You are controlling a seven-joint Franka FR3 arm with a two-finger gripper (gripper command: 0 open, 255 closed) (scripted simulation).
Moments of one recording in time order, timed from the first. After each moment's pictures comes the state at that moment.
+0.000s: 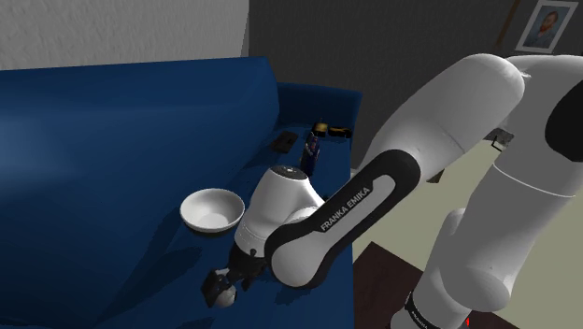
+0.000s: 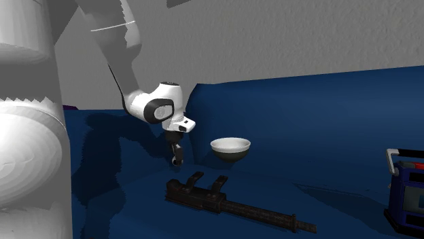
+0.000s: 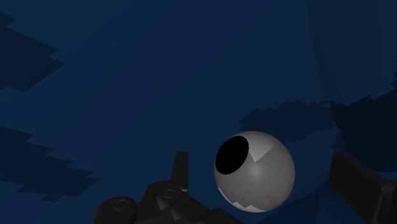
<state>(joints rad) 0.16 -0.08 0.63 -2.59 0.51 2.85 0.43</state>
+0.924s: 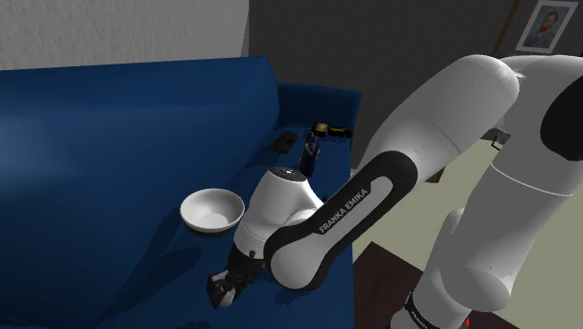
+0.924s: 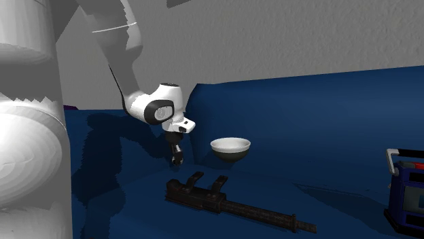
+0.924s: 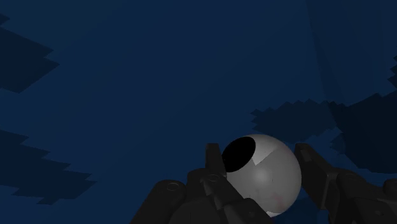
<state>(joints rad) 0.16 -0.07 0.63 -2.59 0.50 2.86 0.44</state>
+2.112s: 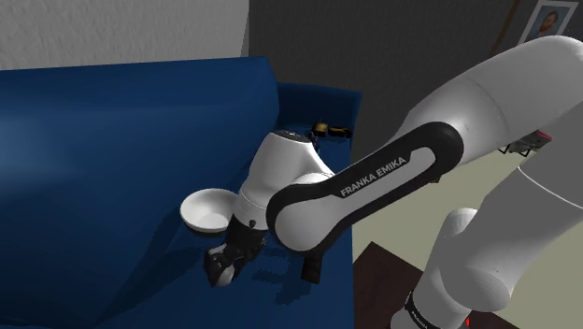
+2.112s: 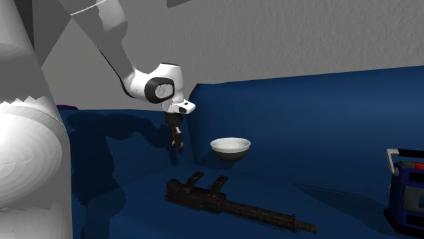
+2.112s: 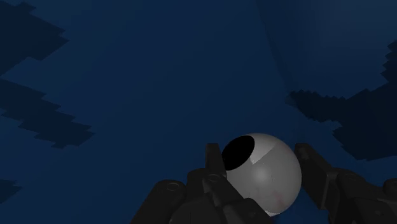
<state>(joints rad) 0.16 -0.26 0.59 -2.53 0.51 2.62 0.45</state>
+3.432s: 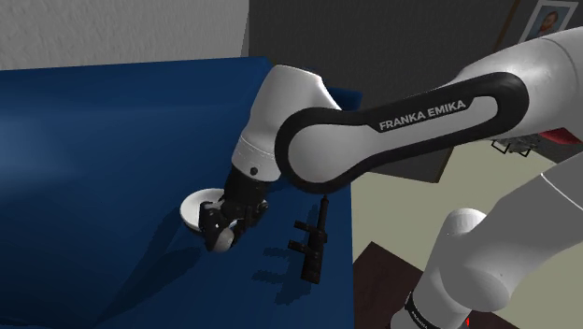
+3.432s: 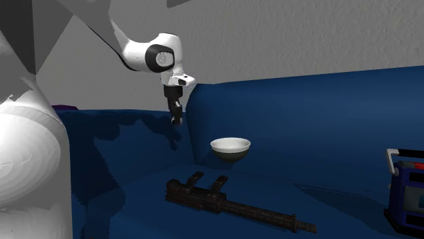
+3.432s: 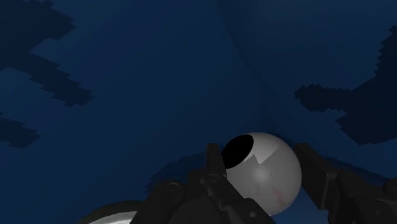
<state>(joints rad) 0.15 -0.42 0.53 -2.38 0.47 2.32 0.51</state>
